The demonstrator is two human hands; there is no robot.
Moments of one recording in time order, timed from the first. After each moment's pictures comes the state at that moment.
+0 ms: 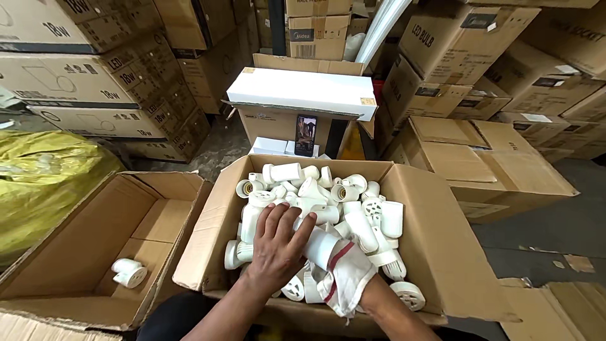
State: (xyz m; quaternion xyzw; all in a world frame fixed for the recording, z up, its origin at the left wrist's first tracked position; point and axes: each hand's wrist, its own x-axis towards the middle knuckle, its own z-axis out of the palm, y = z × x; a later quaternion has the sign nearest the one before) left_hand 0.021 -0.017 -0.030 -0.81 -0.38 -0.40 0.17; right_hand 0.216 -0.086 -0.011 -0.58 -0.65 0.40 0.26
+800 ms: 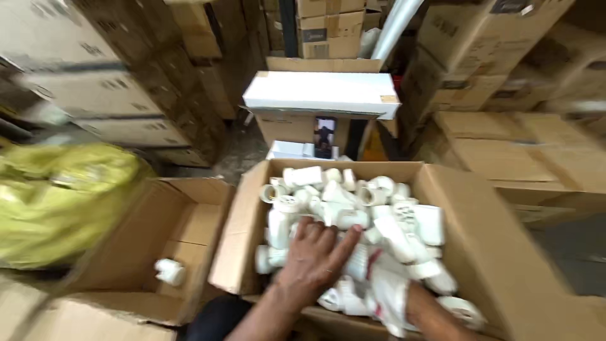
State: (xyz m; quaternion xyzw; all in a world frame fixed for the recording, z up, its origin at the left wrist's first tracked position) left_hand 0.023 -0.025 -0.016 -0.87 -0.33 -0.34 0.09; right_hand 0.208 -0.073 0.020 -0.62 -0.69 0.37 -0.02
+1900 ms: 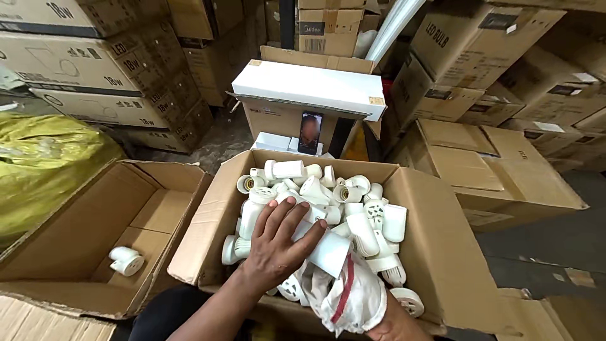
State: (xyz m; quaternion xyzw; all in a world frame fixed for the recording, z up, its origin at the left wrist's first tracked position) left_hand 0.016 -0.016 -0.025 -0.82 -0.35 -0.42 0.19; right_hand 0.228 -0.106 -0.013 -0.21 -0.19 0.84 0.45
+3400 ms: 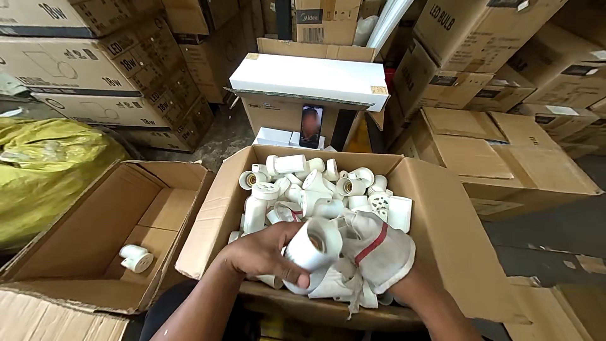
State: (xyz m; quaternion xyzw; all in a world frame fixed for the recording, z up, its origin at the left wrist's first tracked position) left_hand -0.019 -0.002 0.009 -0.65 -0.12 -0.19 -0.72; right_hand 0.273 -0.081 -0.017 -0.57 -0.77 0.09 0.28
